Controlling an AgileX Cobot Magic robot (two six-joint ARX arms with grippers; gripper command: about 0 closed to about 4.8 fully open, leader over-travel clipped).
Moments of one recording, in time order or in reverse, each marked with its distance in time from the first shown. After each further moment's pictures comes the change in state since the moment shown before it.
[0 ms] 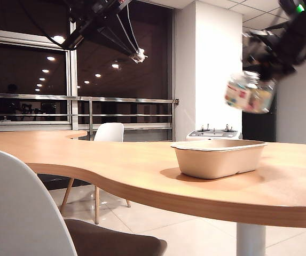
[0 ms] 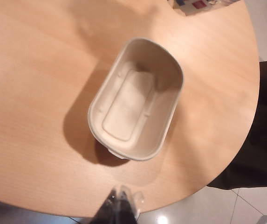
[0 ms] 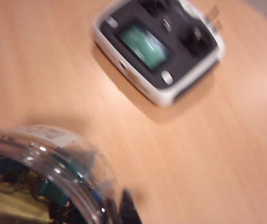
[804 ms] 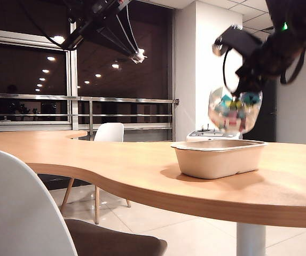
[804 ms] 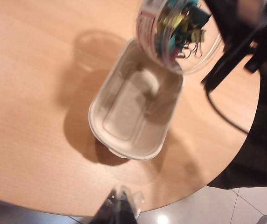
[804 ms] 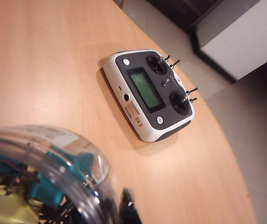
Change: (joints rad) left arm 0.000 0.000 0.000 -0.001 0.000 0.000; right arm 0.216 -0.247 -0.699 0.810 0.283 -0.372
